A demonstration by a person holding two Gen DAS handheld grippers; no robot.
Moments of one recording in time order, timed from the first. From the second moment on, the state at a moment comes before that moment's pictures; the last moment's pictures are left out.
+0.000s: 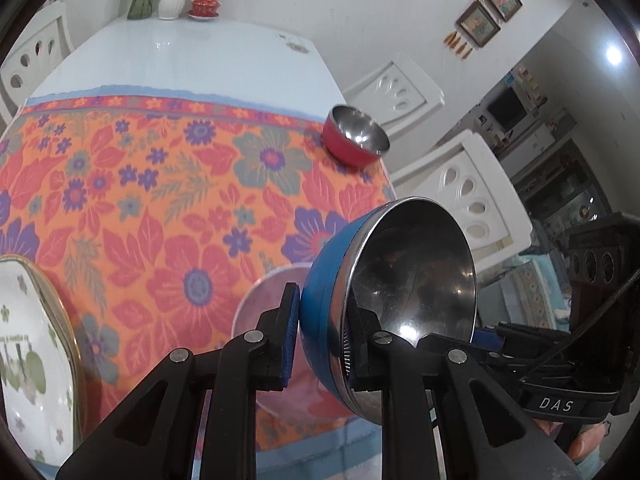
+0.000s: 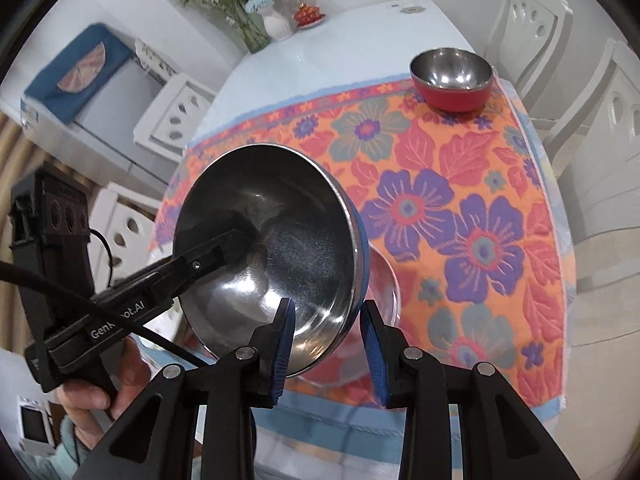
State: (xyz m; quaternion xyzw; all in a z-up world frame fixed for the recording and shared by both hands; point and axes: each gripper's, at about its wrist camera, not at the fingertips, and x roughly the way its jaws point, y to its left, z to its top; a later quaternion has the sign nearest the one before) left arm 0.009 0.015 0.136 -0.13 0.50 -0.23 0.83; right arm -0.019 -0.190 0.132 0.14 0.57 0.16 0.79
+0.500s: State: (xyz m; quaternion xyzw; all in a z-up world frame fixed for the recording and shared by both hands) left arm -0.010 -0.005 0.100 -0.05 0.54 -0.20 0.82; right arm -0.028 -0.195 0.094 0.17 0.62 0.15 0.75
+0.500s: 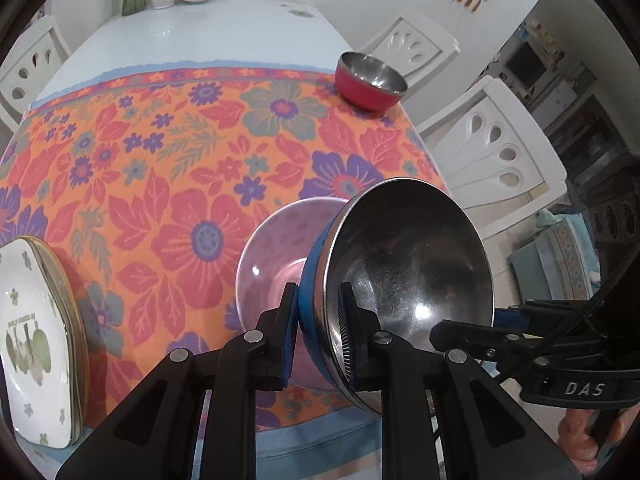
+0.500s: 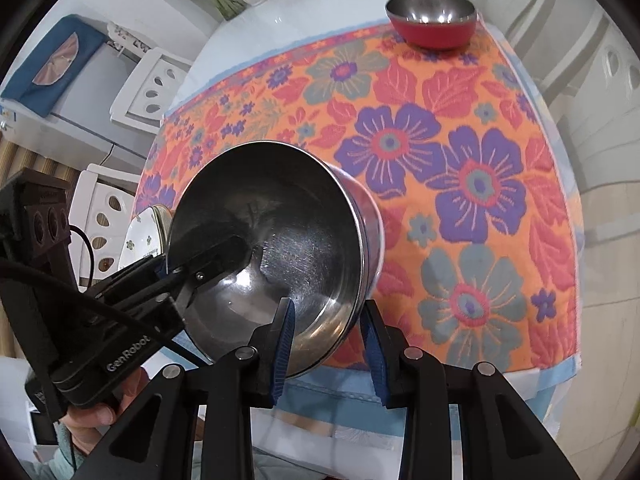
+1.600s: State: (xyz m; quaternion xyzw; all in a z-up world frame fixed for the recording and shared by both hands) left arm -0.006 0.003 0.092 0.04 0.55 -0.17 0.82; right arm -0.028 -0.195 0.097 0.20 0.61 0.19 0.74
